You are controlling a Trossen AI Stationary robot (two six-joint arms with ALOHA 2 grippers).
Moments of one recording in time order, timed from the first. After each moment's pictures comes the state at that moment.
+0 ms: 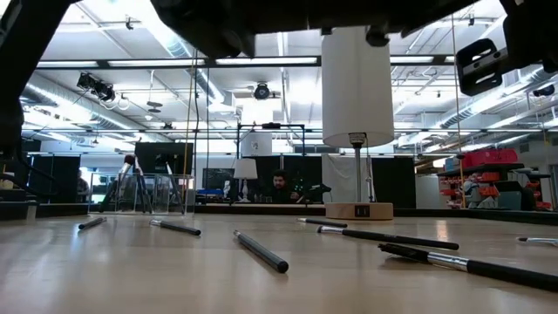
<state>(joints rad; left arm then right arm) -0.33 2.18 1.39 0.89 -0.25 0.30 0.48 1.28 0.10 1.27 -0.06 0.09</state>
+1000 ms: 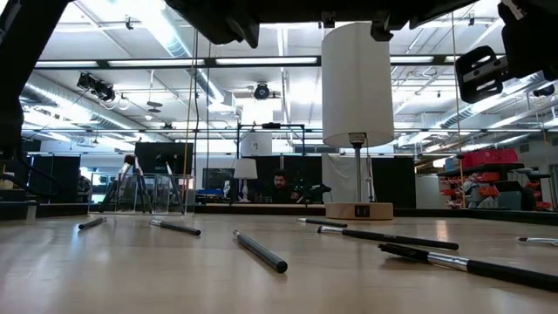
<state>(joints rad) -0.34 2.16 1.42 0.74 -0.22 0.31 0.48 1.28 0.10 1.23 -0.06 0.10</state>
